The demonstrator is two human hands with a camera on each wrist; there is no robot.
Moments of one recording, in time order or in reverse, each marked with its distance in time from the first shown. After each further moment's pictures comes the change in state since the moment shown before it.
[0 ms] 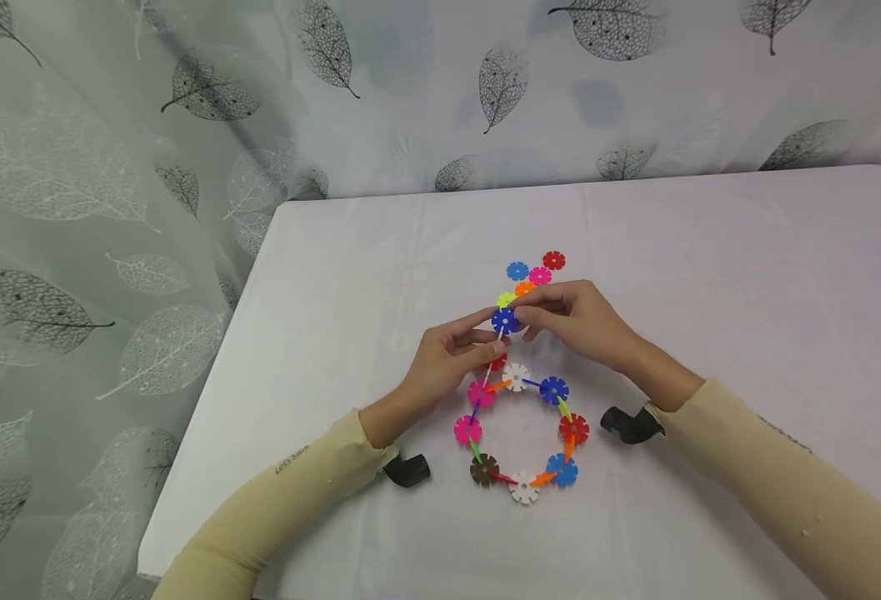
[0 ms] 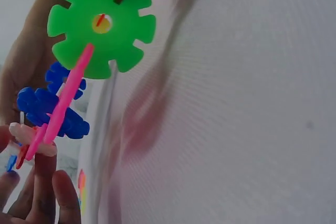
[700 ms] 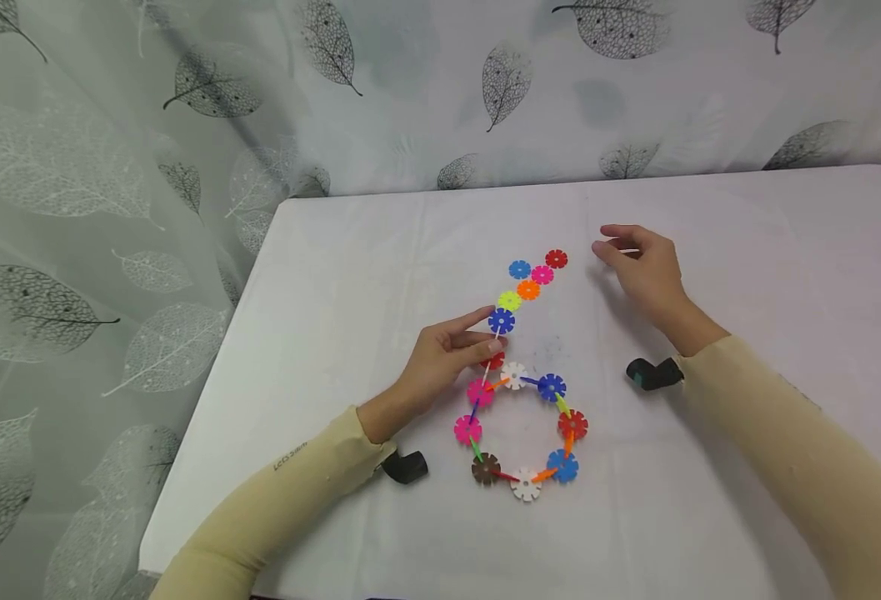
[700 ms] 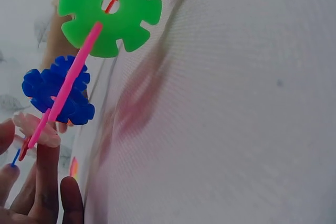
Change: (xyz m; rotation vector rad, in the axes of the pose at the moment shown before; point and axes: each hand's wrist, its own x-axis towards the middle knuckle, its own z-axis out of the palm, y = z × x) left_hand -0.001 -0.003 -0.009 0.071 -0.002 -0.007; right_hand 0.028 0.053 -0.062 -0.079 0.419 0.356
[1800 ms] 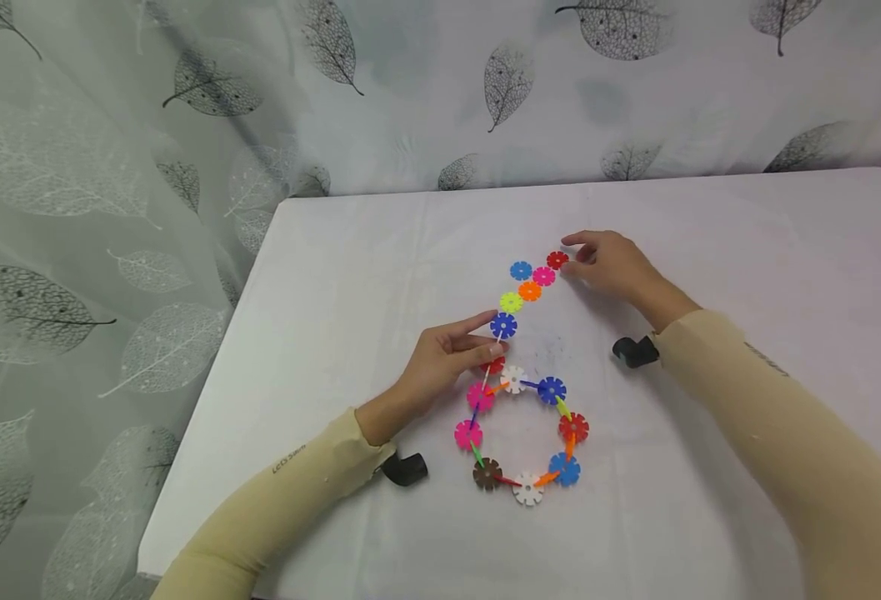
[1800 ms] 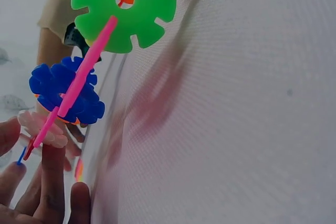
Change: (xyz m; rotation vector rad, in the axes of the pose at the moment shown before) left_hand 0.000 0.001 0.000 -0.047 0.002 -0.054; right_hand 0.026 -0.024 0.018 -0.419 -0.311 -0.132
